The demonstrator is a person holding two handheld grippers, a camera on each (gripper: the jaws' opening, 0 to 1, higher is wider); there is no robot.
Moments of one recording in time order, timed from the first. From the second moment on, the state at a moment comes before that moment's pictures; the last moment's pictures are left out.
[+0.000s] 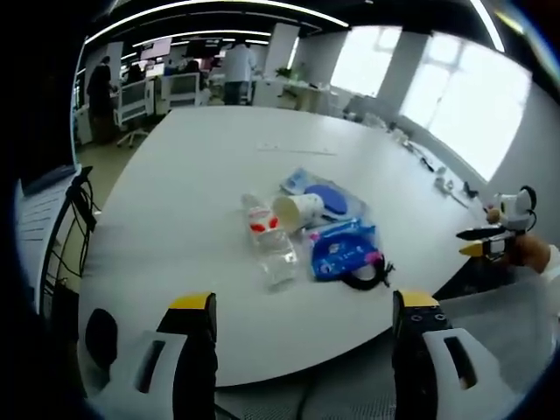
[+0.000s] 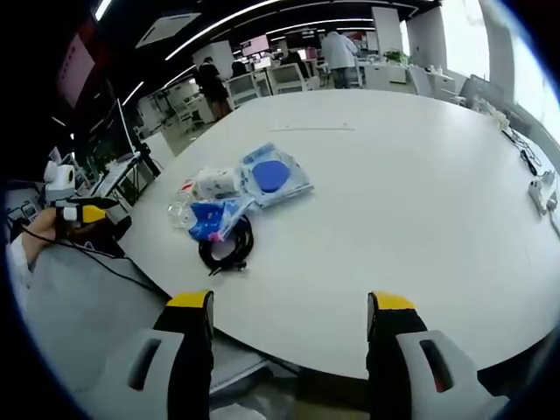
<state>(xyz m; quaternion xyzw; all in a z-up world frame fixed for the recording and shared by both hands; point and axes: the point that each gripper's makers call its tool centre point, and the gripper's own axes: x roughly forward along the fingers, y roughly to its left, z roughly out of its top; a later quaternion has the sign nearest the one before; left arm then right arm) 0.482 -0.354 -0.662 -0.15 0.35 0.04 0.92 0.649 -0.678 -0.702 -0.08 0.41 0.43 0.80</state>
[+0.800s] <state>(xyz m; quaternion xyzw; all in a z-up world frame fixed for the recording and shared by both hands) 0.487 -0.356 -0.658 -0.14 0.35 0.02 0.93 0.631 -0.672 -0.702 -0.09 0.41 0.42 0.80</state>
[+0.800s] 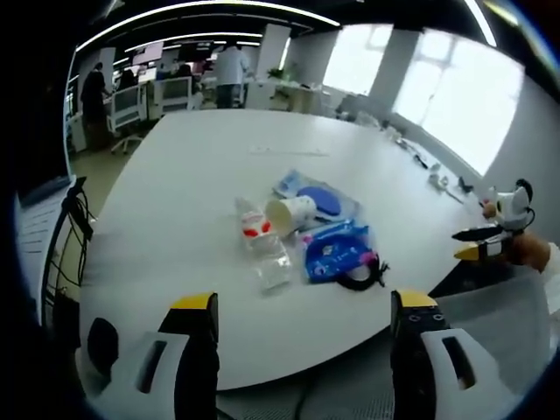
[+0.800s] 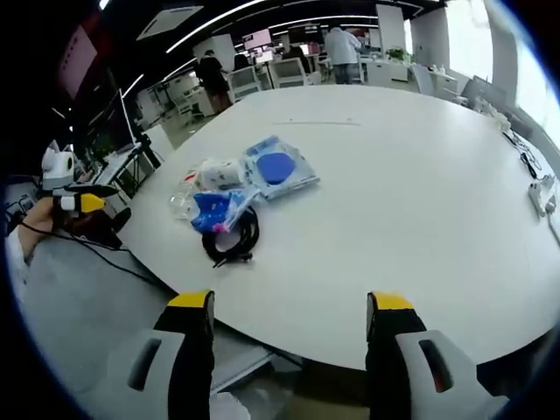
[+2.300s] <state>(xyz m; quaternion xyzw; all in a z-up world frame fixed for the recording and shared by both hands) 0.488 -0.347 -0.656 -0.17 0.34 0.01 0.93 0.674 -0.594 -0.669 -0.28 0.32 0.50 0.75</state>
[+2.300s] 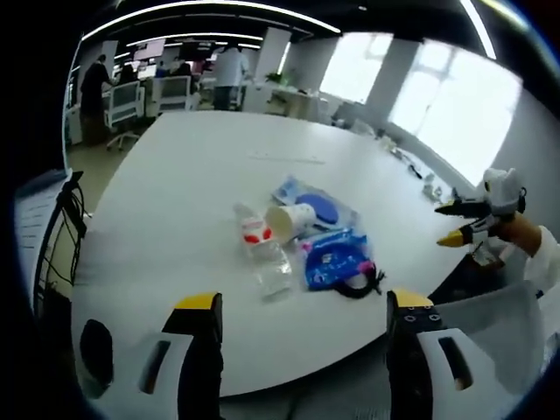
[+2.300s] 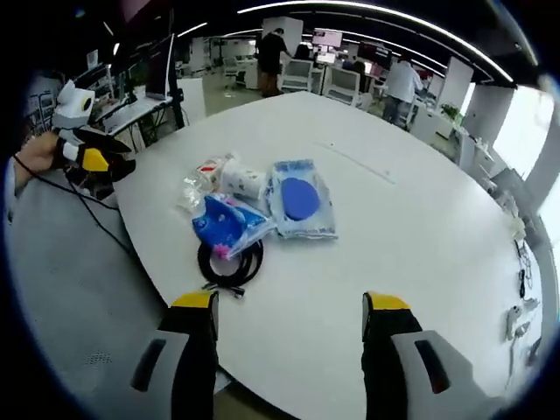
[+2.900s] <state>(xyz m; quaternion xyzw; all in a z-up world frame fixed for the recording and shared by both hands) 0.488 -0.342 -0.663 -0.17 0.34 0.02 0.92 0.693 -0.529 -0.673 -0.44 0.21 0.57 0.67</state>
